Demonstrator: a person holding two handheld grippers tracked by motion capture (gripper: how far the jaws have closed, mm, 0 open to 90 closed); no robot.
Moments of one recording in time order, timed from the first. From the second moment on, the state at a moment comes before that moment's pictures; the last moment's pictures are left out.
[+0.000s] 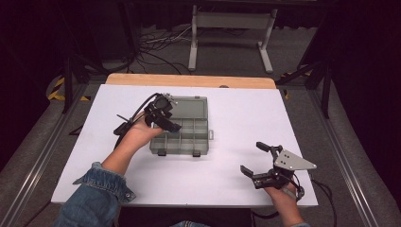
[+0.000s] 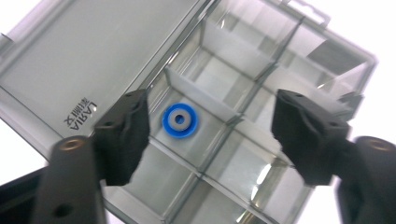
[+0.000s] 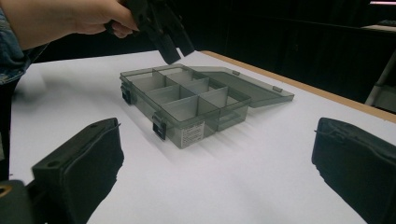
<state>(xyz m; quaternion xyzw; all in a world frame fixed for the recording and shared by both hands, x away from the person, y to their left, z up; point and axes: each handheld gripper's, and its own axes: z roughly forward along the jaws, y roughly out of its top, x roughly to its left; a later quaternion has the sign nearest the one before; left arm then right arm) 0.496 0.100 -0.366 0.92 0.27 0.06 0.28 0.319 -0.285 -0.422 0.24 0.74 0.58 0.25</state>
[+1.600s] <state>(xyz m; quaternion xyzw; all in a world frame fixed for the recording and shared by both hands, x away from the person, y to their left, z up) 0.352 0.215 -0.387 0.76 0.22 0.18 0.59 0.318 -0.290 -0.421 0.25 0.73 0.58 0.25</state>
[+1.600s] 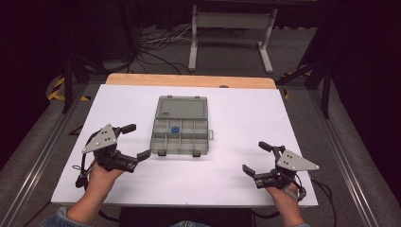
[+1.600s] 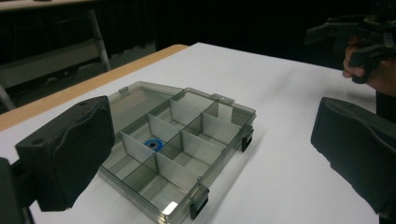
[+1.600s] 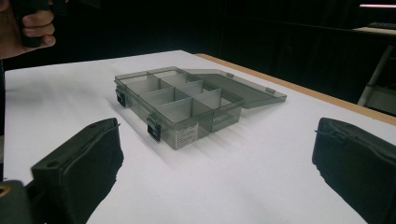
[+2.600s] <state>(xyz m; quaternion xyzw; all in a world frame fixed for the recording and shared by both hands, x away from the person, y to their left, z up) 0.333 0.246 -0.434 0.70 0.22 0.19 0.65 0.318 -0.292 -0.424 0.24 0.73 0.59 0.26</state>
